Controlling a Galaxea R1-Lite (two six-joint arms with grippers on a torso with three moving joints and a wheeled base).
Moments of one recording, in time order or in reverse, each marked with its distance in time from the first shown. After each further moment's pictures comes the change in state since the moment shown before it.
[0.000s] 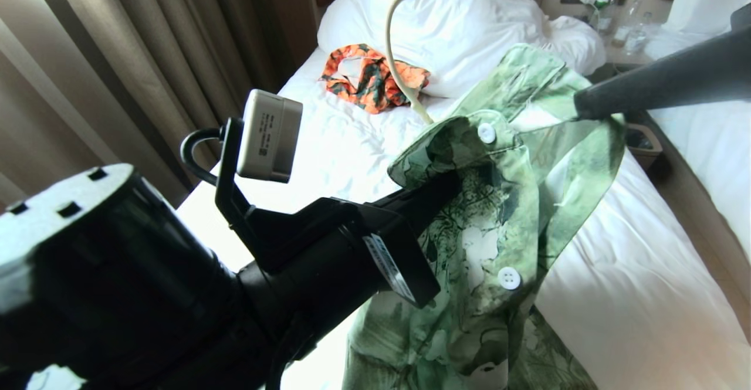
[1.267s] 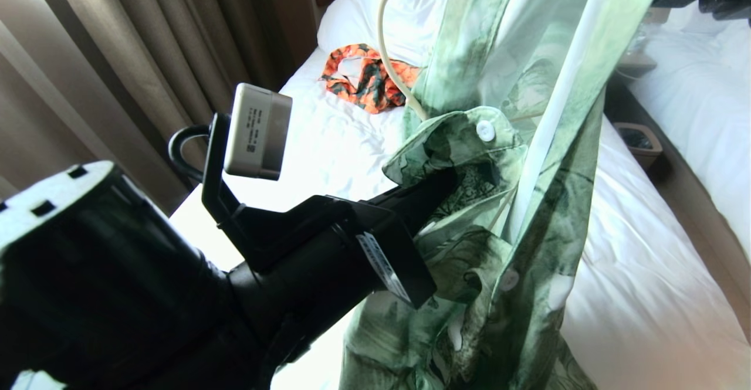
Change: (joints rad) left arm -0.007 -0.015 0.003 -0.001 0.006 0.005; right arm 0.043 0.021 -0.022 -0.248 0.160 0.143
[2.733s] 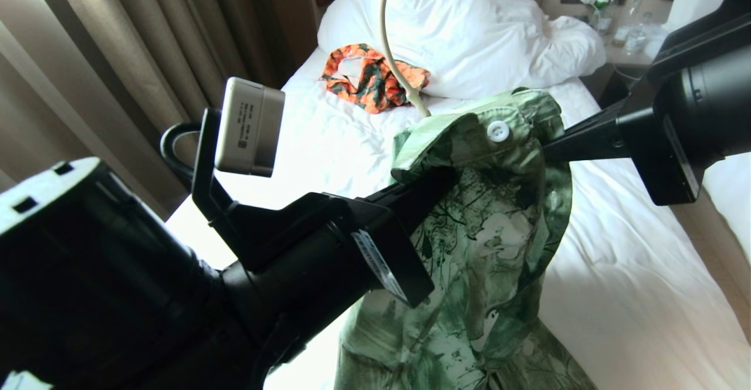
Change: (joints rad) left arm -0.004 -0.008 -0.001 0.000 -0.001 0.003; right arm 0.133 0.093 0.000 0.325 -0.705 -0.356
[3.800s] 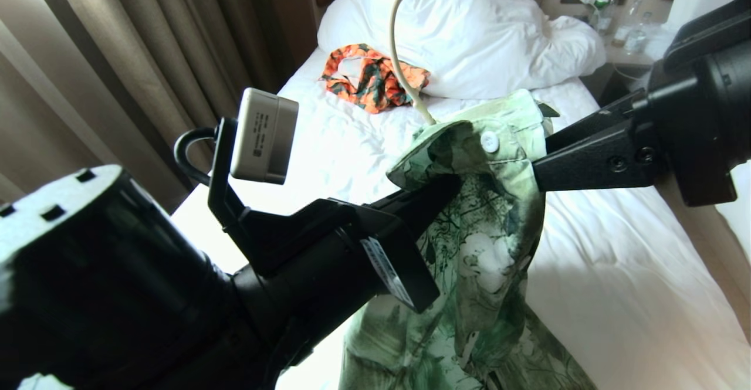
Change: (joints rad) left arm 0.000 0.013 0.003 0.002 -0.001 0.000; right arm -0.027 -0.018 0.000 -0.003 0.252 0.148
